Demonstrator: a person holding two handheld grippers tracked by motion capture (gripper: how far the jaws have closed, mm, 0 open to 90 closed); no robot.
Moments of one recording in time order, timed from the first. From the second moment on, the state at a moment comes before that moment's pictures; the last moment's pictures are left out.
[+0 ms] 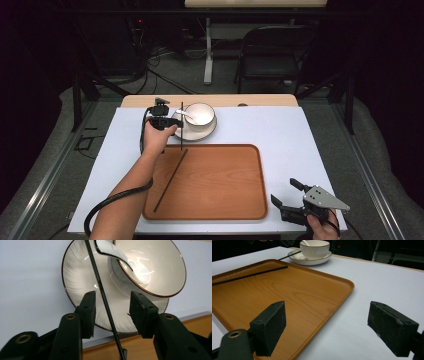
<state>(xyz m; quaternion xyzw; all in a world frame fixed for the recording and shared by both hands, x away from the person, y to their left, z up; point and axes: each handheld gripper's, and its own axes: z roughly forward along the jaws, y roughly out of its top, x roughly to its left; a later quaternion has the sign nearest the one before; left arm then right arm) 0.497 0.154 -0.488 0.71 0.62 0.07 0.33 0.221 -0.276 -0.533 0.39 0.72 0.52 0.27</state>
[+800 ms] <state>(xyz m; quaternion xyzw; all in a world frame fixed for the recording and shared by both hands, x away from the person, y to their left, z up) 0.525 0.146 -0.518 0.67 0.68 0.01 0.29 0.220 -0.276 -0.533 0.39 0.72 0.52 0.27</state>
